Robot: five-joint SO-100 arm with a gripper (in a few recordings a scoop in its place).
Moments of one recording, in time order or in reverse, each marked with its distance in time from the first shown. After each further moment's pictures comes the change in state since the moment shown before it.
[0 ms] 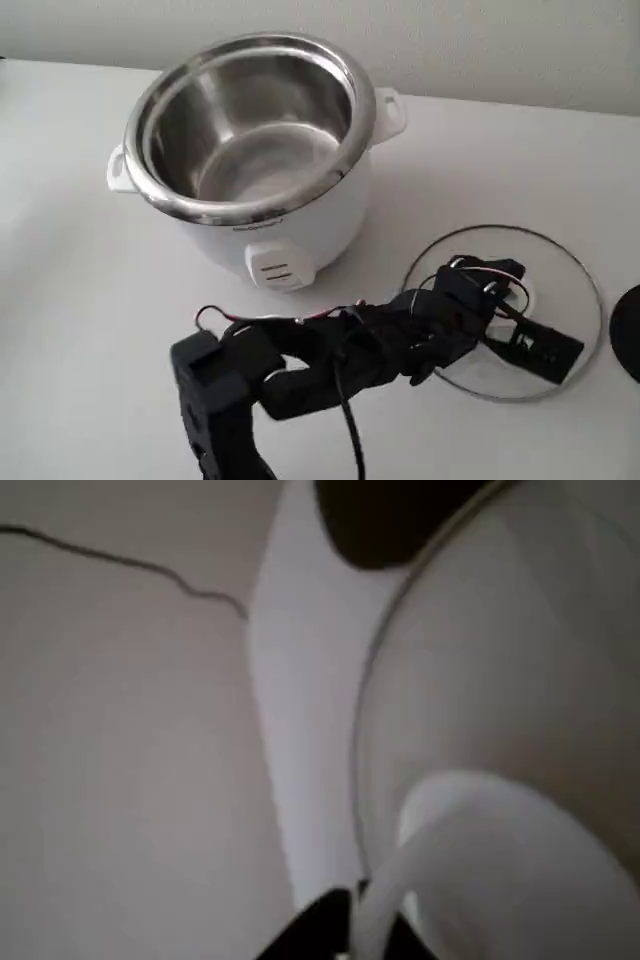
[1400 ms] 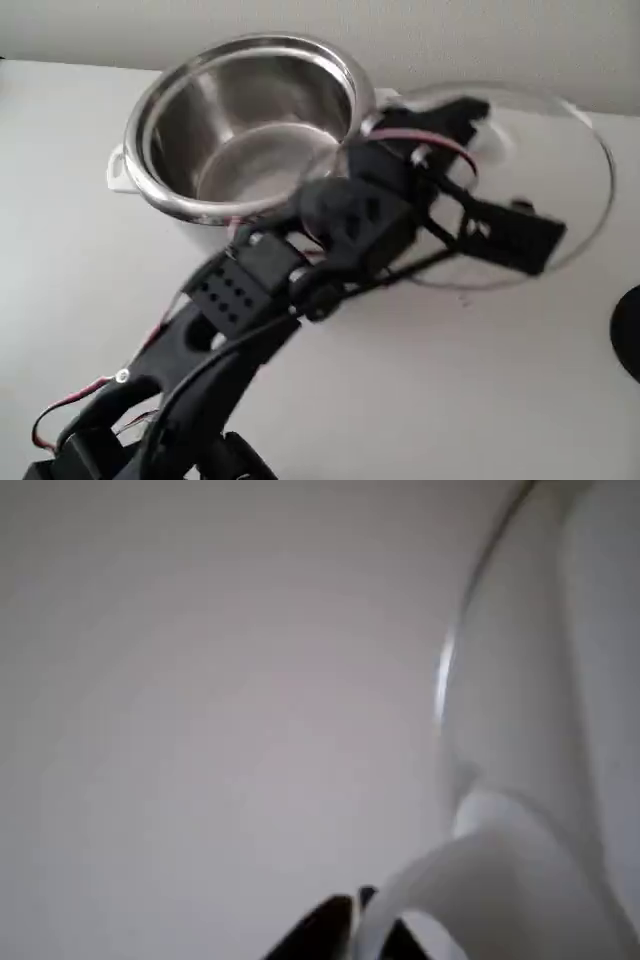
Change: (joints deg) arm -9.8 42.6 -19.8 39.4 5.2
